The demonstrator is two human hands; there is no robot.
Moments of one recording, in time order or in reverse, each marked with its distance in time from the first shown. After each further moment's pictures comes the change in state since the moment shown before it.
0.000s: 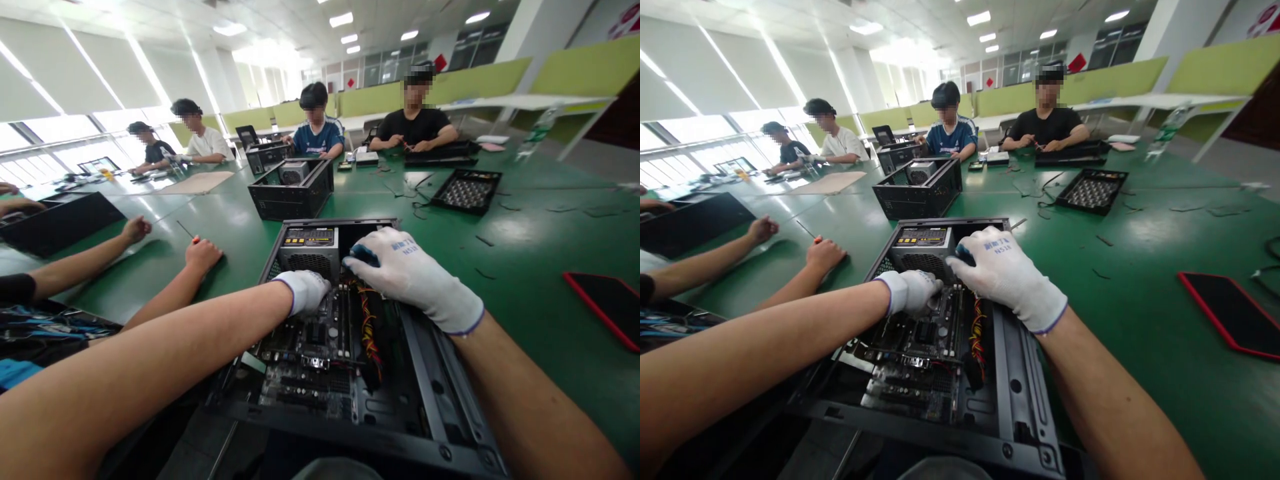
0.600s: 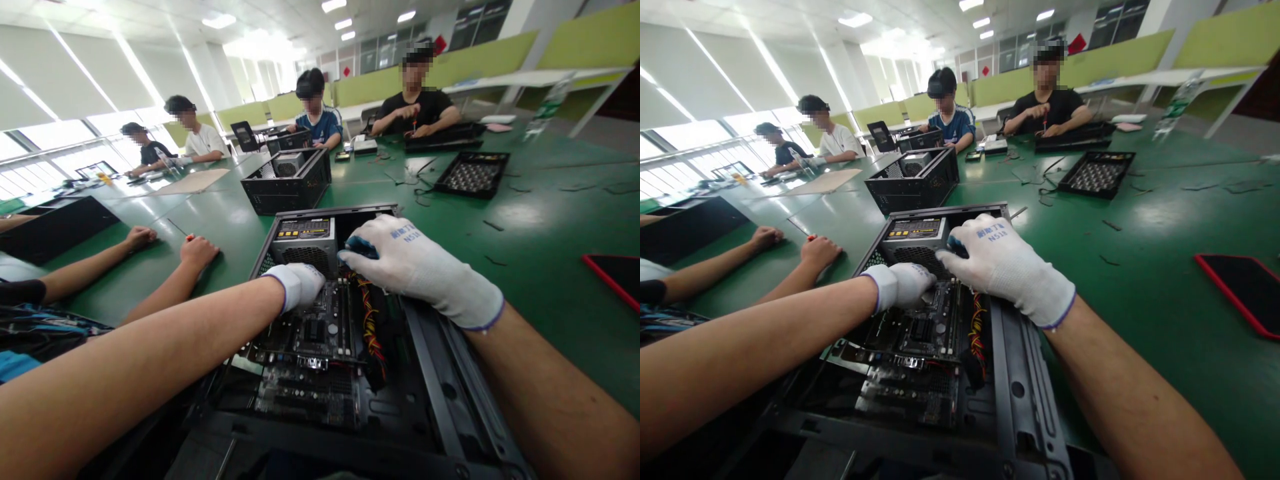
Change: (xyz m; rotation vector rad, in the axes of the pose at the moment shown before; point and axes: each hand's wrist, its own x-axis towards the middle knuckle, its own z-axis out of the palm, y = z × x) left_hand 0.005 -0.001 -0.002 0.050 -0.057 -0.016; right_hand -0.001 -0.002 -0.003 0.043 -0.013 -0.030
